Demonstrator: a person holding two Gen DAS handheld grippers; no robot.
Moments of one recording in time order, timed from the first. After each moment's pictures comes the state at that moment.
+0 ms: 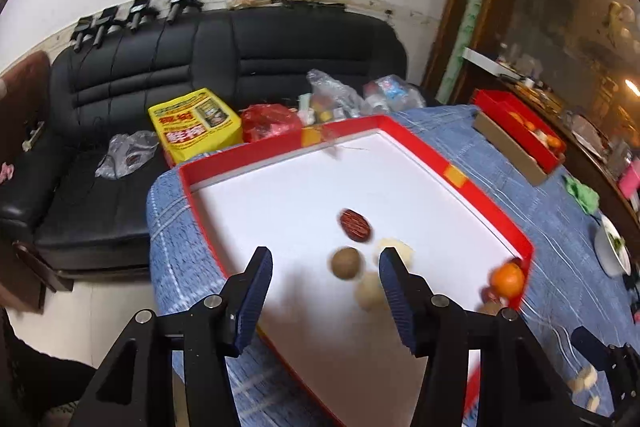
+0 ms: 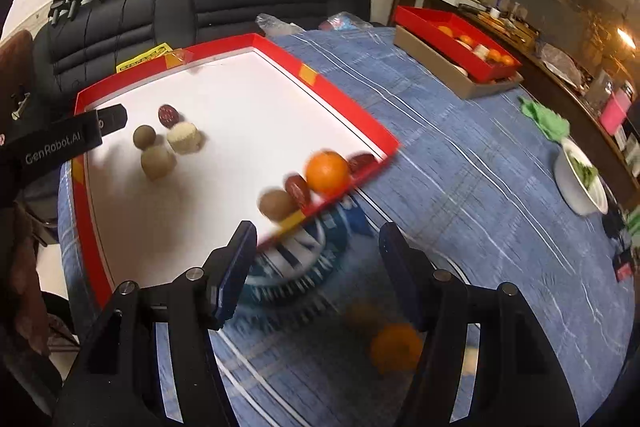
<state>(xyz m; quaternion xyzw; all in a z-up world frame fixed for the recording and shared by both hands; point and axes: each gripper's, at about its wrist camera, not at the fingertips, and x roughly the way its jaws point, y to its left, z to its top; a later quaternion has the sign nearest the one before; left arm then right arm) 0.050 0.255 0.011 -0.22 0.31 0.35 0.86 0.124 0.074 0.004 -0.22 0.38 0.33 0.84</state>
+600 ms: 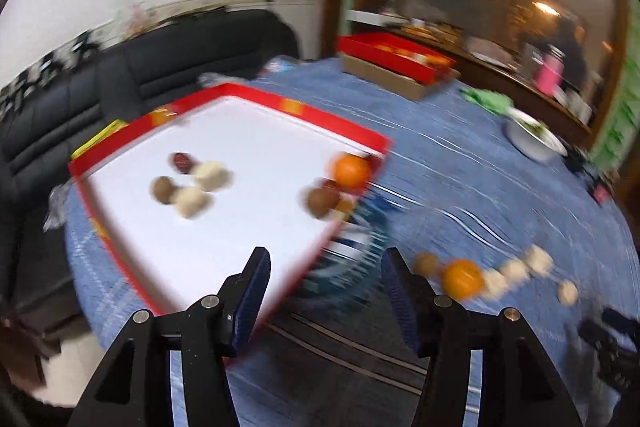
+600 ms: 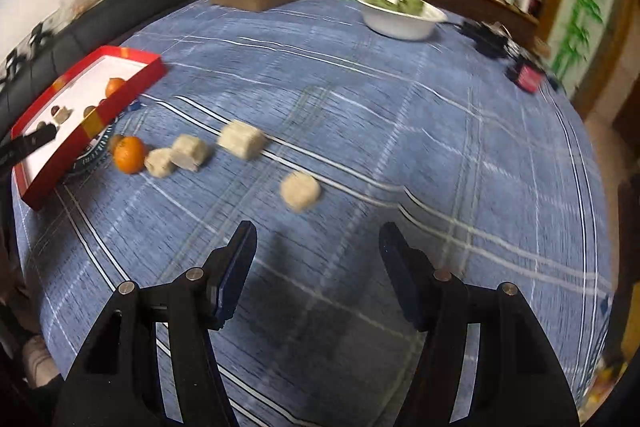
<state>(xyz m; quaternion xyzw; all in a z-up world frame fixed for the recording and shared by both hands) 0.075 0.109 -0.002 -0.12 0.35 0.20 0.91 0.129 -0.170 -0.014 -0.10 0.44 0.17 0.87</state>
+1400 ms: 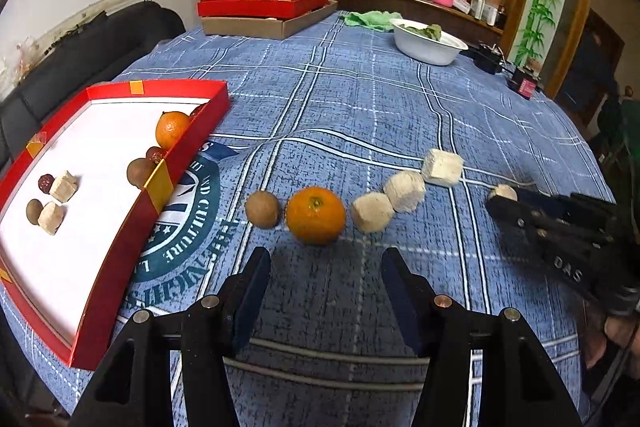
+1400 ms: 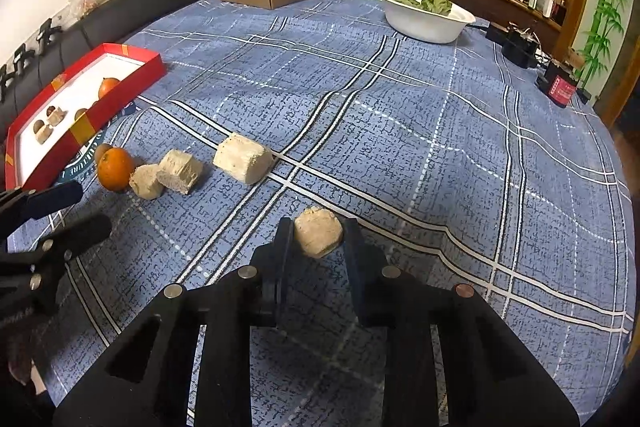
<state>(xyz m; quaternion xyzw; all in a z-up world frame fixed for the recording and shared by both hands) 0.114 0.045 -0.029 -0.06 0.43 0.04 0.90 0.160 -0.150 -0.034 -0.10 0.44 0.20 0.87</state>
